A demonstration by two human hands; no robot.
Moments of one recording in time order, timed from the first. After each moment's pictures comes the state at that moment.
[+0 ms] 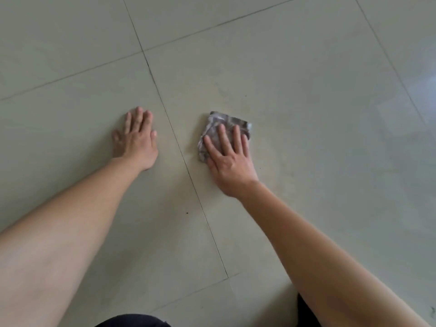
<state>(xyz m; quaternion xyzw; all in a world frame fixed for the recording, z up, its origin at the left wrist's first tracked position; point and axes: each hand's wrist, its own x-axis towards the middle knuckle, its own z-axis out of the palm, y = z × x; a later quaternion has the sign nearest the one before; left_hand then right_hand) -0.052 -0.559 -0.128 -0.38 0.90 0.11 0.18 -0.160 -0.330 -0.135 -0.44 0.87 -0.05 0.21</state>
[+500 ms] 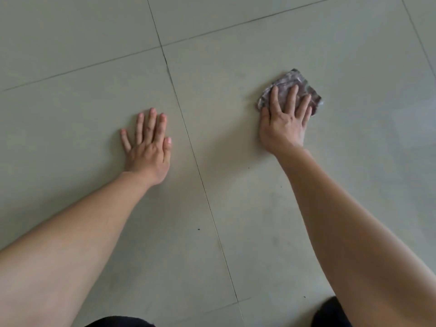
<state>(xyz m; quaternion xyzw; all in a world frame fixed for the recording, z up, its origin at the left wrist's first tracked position) -0.041 -0.558 -0.158 -0.38 0.91 0.11 0.12 -0.279 -0.371 -0.142 -0.23 0.95 -0.09 0.17</state>
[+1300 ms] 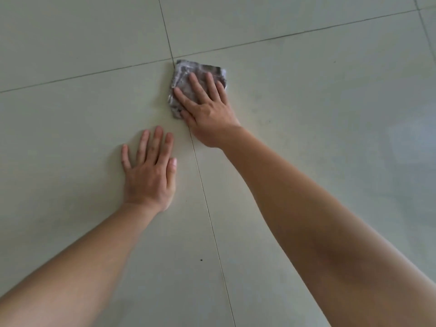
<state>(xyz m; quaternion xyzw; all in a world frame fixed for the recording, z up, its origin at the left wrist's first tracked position) -0.029 -0.561 -0.166 -0.36 0.93 0.07 0.04 -0.242 -0.538 -0.145 -0.56 0.81 -0.02 0.17</state>
